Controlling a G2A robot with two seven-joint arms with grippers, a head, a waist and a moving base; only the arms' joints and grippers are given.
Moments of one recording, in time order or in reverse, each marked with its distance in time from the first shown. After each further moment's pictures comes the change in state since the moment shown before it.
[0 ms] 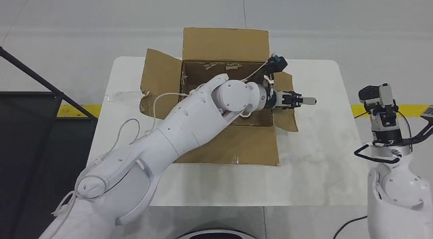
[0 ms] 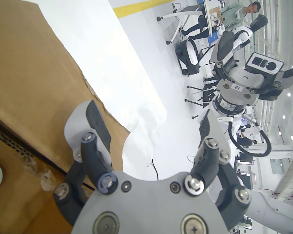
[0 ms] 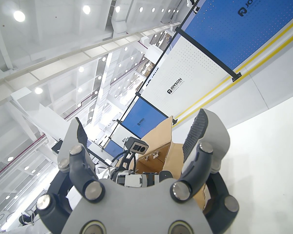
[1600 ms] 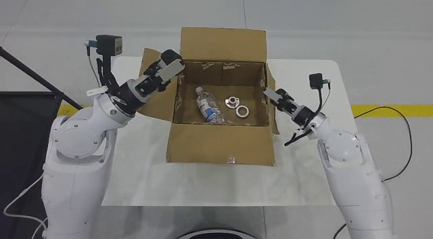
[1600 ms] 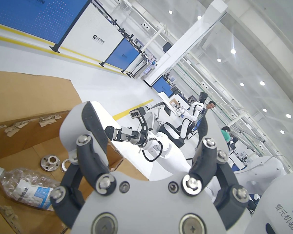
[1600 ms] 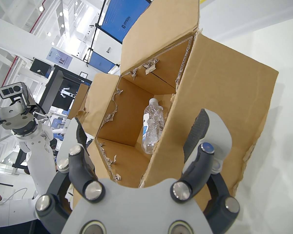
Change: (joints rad) left arm 0.841 0.348 -1.115 -1.112 0.155 -0.146 -0.098; right arm 0.303 0.010 -0.459 0.197 -0.215 0.214 0.331
